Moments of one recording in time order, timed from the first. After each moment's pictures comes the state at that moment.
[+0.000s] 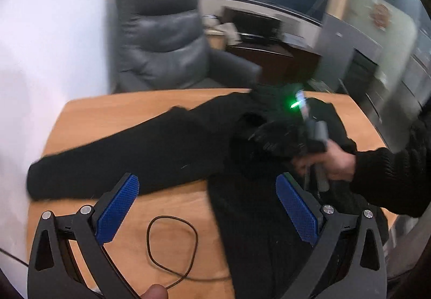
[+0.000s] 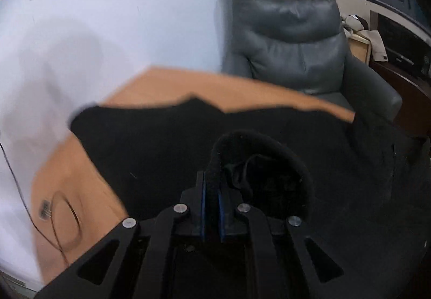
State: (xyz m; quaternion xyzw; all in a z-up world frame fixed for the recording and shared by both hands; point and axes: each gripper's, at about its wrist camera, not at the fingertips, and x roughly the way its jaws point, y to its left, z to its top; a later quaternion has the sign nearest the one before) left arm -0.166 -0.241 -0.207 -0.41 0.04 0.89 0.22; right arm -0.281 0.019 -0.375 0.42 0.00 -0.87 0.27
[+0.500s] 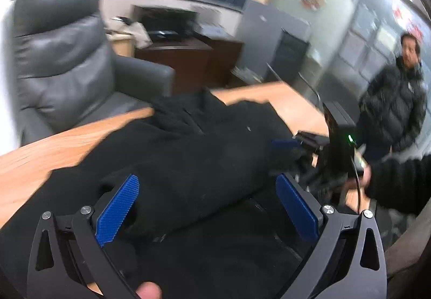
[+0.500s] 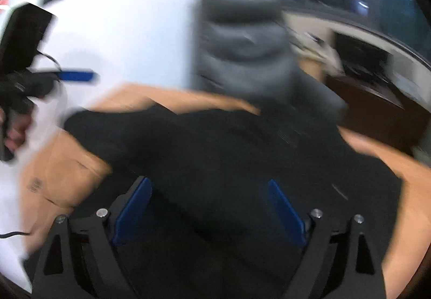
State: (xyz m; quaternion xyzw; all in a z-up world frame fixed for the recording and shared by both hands) left arm -0.258 -0.071 -0.246 -0.40 0.07 0.81 0.43; right arm -0.162 0.202 -0.341 0.39 0.00 -0.91 0.16
